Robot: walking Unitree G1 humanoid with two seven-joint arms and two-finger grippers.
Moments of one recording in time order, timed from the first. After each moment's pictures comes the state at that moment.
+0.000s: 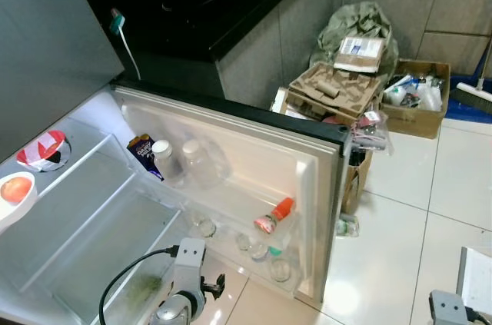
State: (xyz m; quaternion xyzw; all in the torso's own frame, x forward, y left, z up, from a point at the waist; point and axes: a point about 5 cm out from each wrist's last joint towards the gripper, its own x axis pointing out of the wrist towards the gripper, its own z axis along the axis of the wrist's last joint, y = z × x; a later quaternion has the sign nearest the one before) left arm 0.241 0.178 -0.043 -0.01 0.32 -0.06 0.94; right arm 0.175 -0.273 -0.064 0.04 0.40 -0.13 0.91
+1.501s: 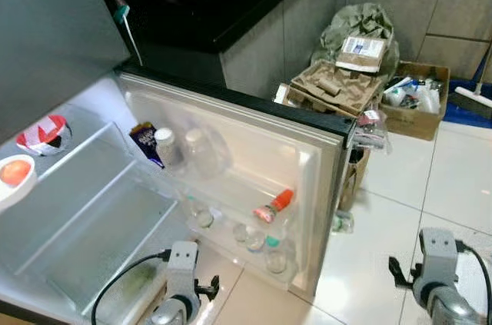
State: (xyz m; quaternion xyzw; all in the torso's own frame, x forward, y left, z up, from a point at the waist) left arm 0.236 0.181 -0.046 -0.04 0.33 -0.04 0.94; right arm 0.270 -0.274 0.009 0.00 0.24 -0.09 0.97
